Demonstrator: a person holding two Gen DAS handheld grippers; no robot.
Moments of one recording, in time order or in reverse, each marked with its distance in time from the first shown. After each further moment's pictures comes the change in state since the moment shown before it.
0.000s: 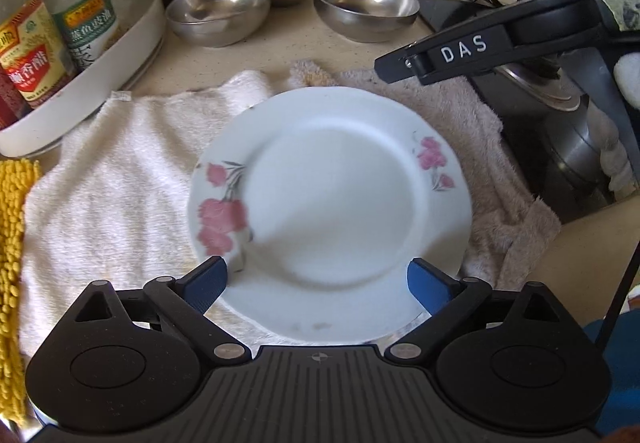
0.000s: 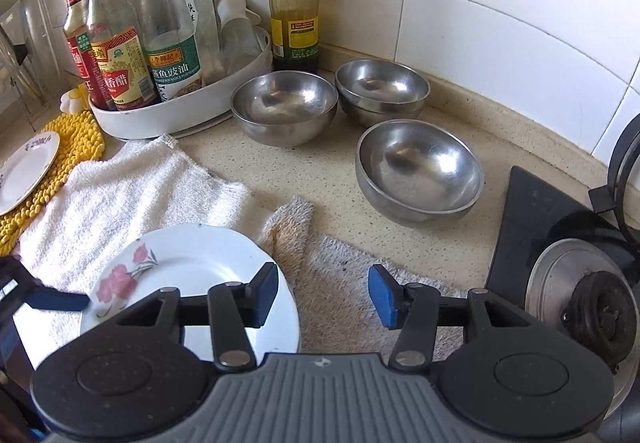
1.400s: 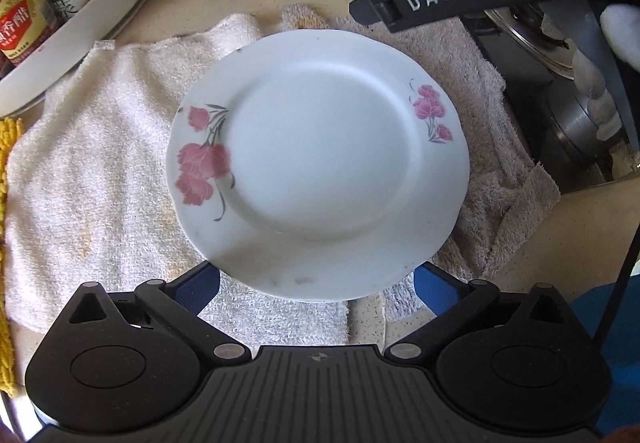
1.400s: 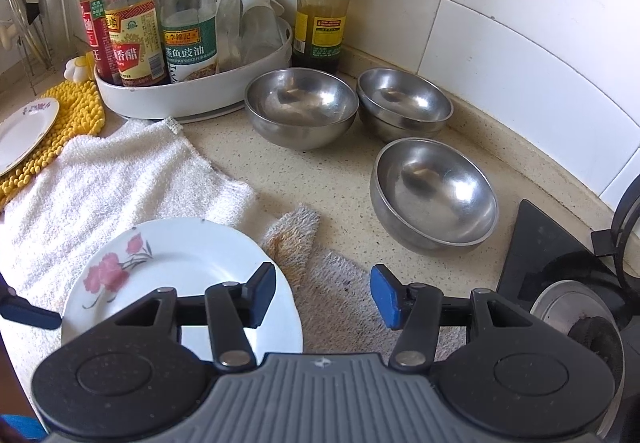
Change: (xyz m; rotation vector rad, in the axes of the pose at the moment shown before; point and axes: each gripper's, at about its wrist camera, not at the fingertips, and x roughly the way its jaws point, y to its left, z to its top) left arm 0.009 -0.003 -0.001 -0.021 0.167 -0.022; right arm 0.017 0.018 0.008 -0.126 0.004 -0.026
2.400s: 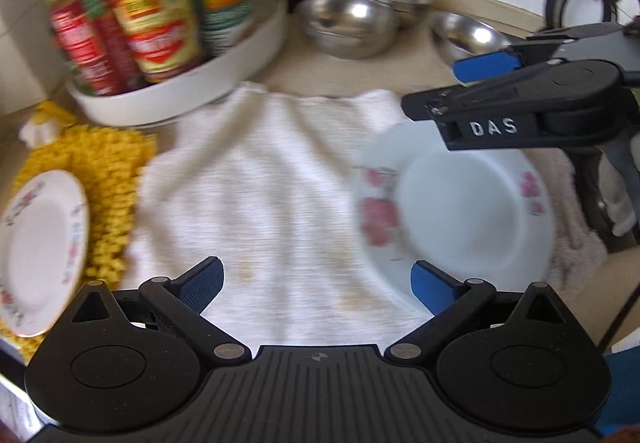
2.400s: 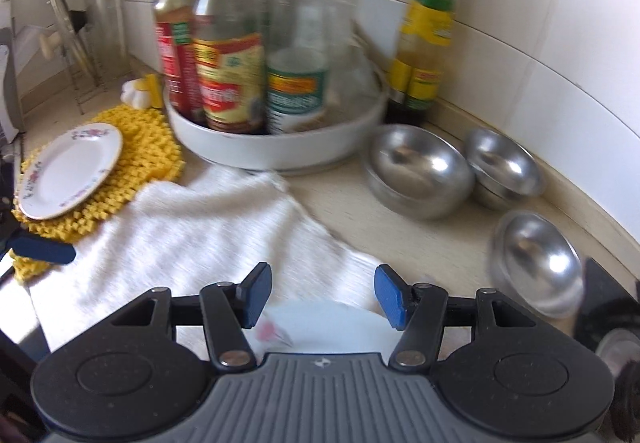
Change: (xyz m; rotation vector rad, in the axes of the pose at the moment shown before) left arm -0.050 0.095 -0.013 -0.123 -0.180 0.129; right arm -0.001 0.100 0.055 -0.050 -0.054 0.083
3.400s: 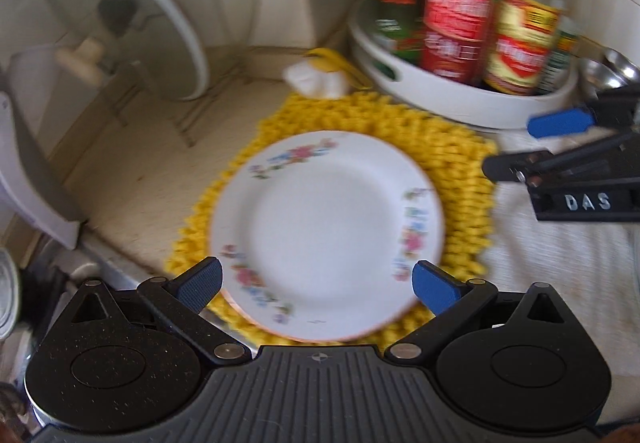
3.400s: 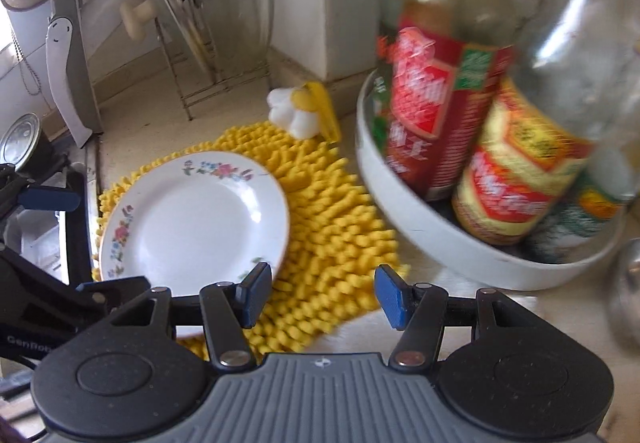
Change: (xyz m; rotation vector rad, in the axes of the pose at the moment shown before) left arm -0.020 0.216 -0.033 -0.276 -0.024 0.305; right arm 0.098 0.157 0.094 -0.113 0.077 0.267
